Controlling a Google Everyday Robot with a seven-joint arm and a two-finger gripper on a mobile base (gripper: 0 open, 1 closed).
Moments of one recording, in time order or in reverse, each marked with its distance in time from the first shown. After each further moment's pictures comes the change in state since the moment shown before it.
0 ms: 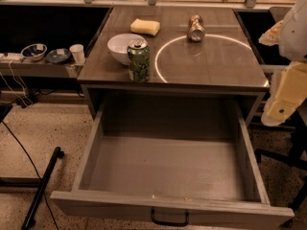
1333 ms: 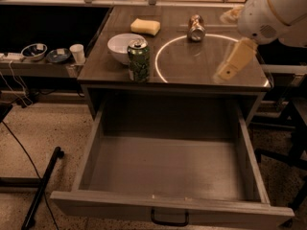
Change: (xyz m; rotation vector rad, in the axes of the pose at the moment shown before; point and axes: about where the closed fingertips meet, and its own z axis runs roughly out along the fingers) arm -0.073 -0.109 0.062 0.057 -0.379 -0.035
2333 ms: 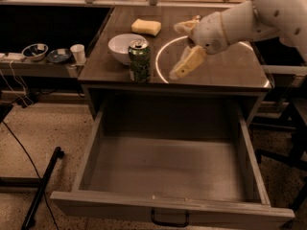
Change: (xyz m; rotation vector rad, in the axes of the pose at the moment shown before) arm -0.063 -0.025 0.108 -0.150 -0.446 -0.007
